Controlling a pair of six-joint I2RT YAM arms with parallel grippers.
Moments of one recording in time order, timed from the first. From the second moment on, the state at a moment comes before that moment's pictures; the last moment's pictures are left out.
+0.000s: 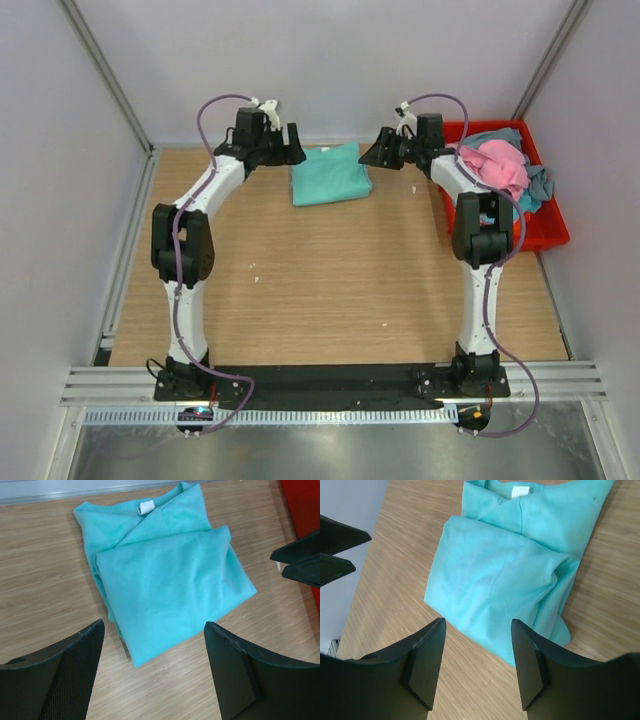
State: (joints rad) left arm -0.27 2.13 1.87 -0.31 0.25 -0.26; right arm 0.11 2.28 1.86 -0.14 -0.74 0.34
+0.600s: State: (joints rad) left arm -0.24 2.39 1.98 -0.30 0.39 -0.33; right arm 0.12 2.44 1.94 -0.08 -0.77 0.39
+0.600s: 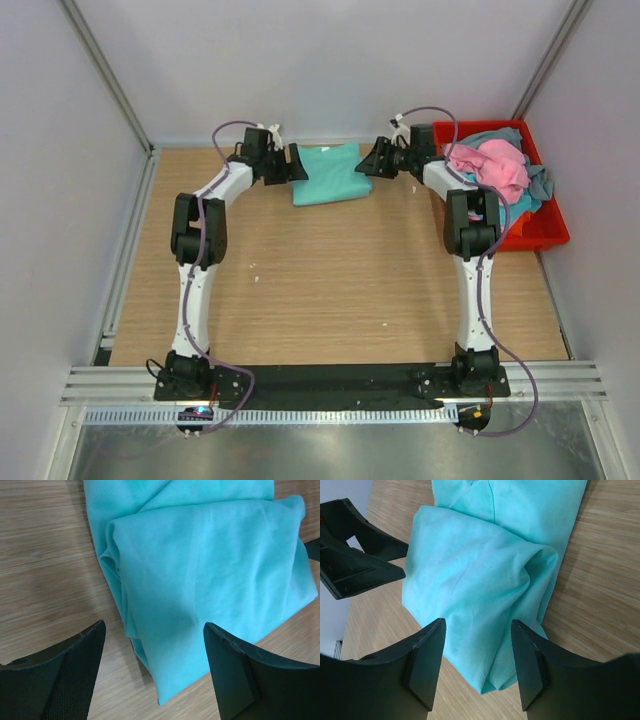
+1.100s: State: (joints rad) left arm -0.18 2.53 2.08 -0.22 0.54 -0.52; right arm 0.12 2.54 2.03 -0.14 -0.75 0.37
